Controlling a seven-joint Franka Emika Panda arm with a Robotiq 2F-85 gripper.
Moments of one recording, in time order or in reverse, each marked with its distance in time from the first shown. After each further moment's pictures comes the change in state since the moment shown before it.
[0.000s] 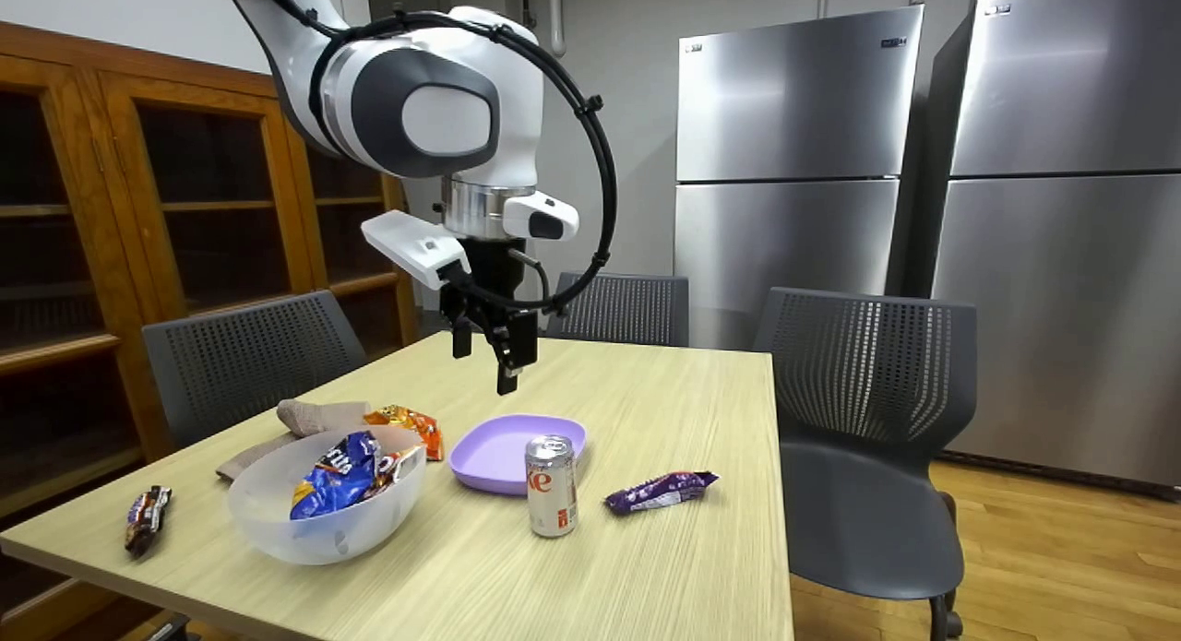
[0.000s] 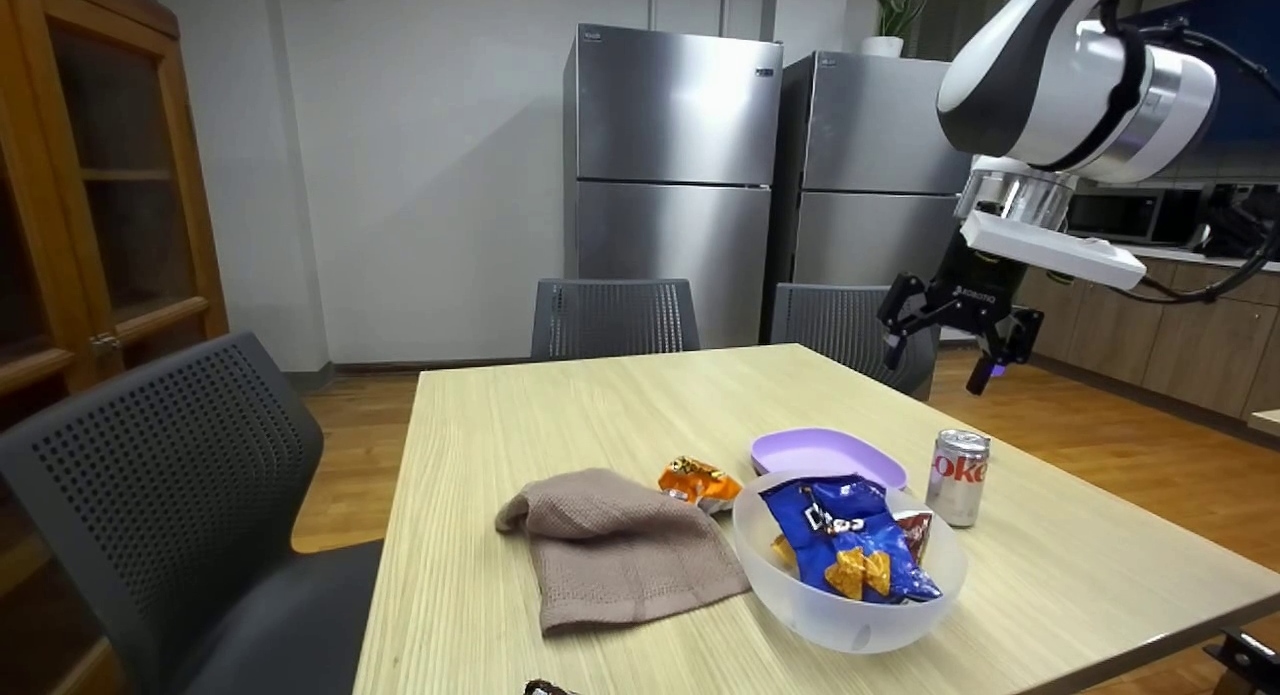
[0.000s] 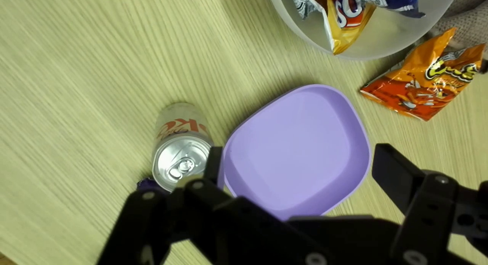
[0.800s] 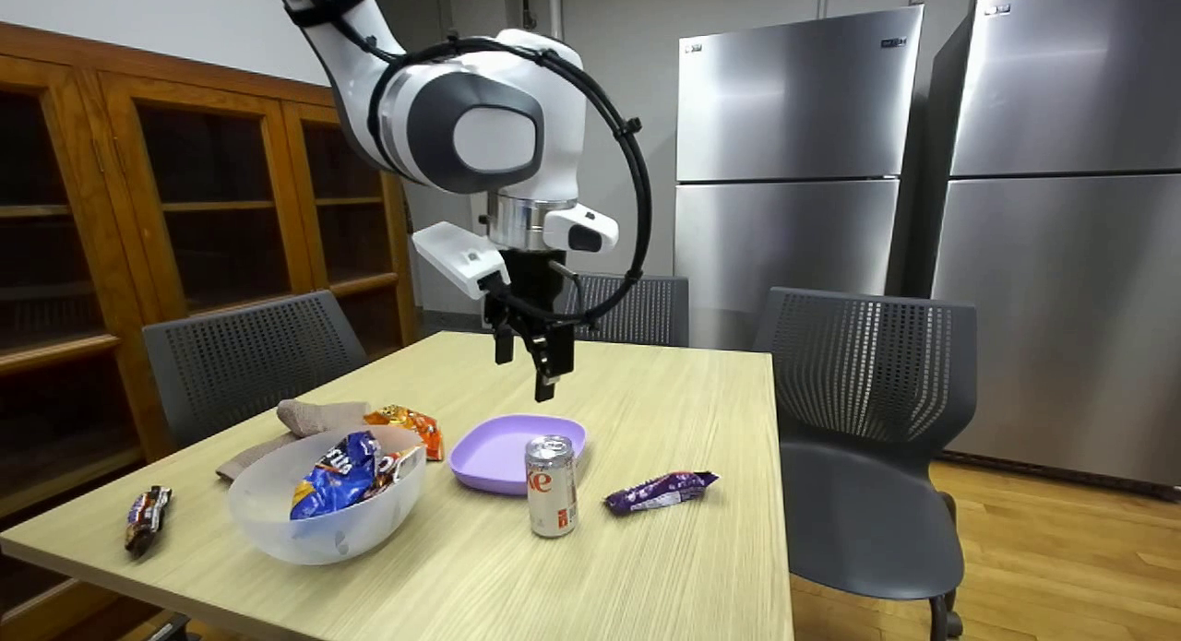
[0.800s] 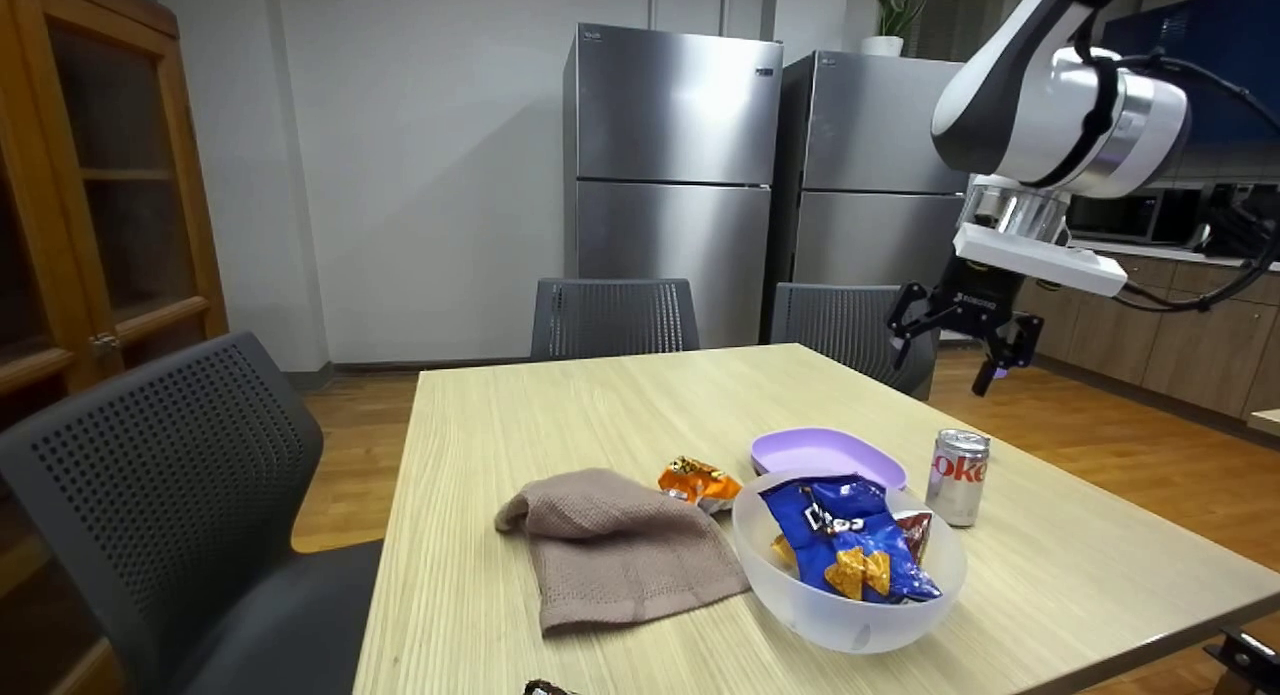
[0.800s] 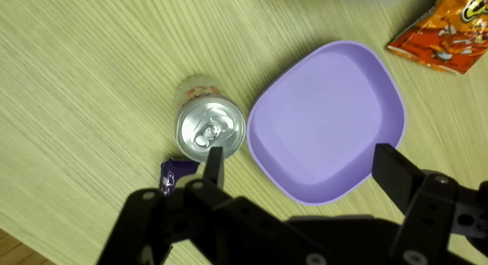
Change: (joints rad) arm -0.034 0.109 -0.029 0.099 0.014 0.000 0.038
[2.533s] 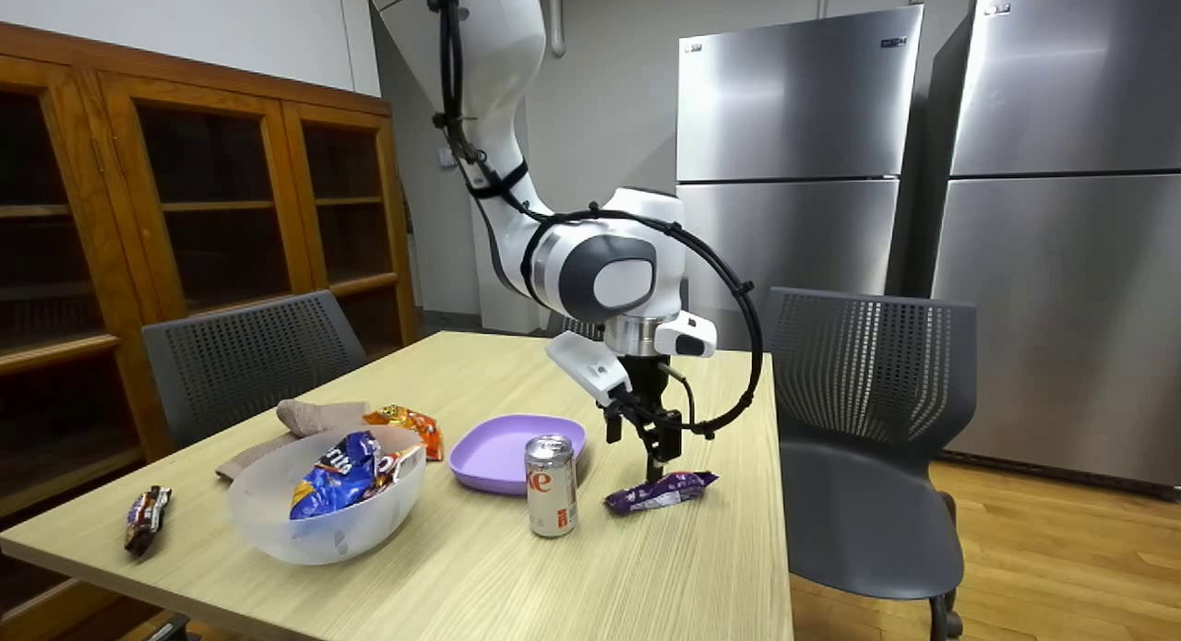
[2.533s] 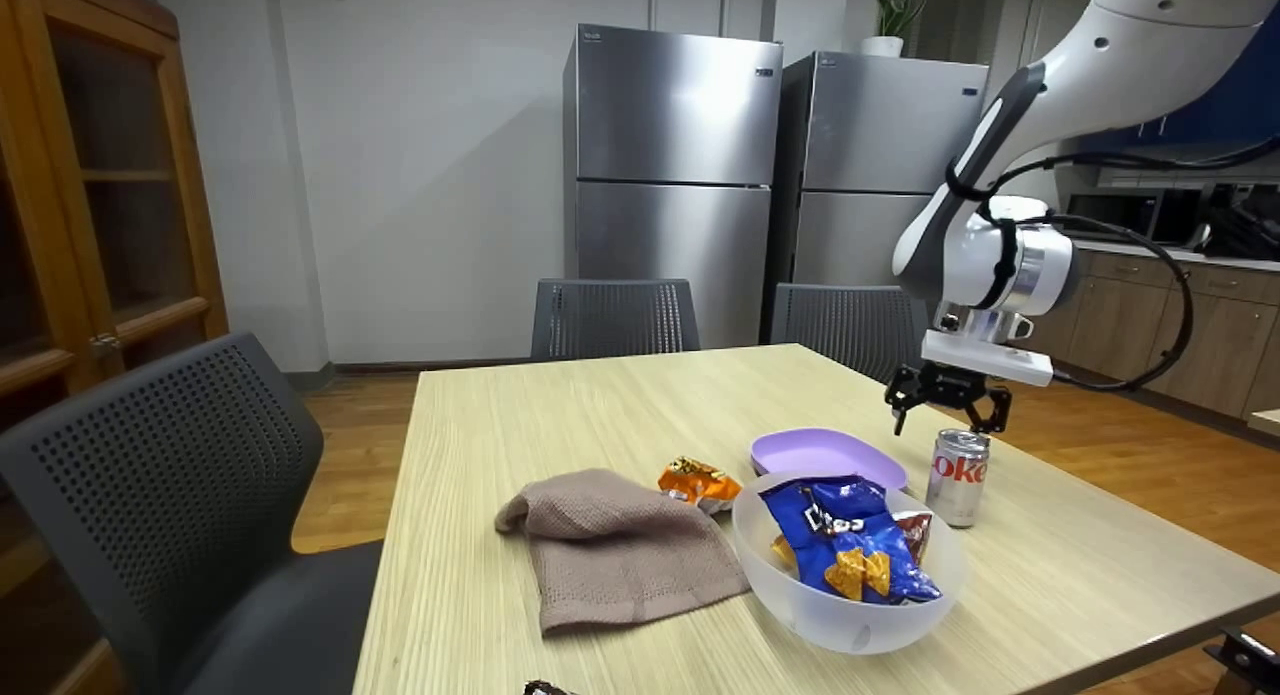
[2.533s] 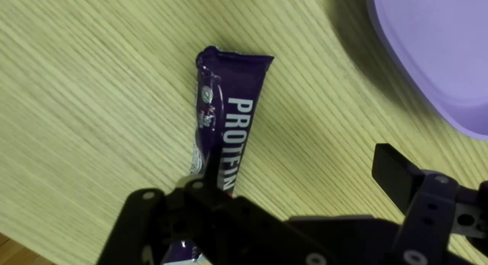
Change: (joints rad) arm -0.135 0.545 0.013 0.434 -0.012 0.086 0.018
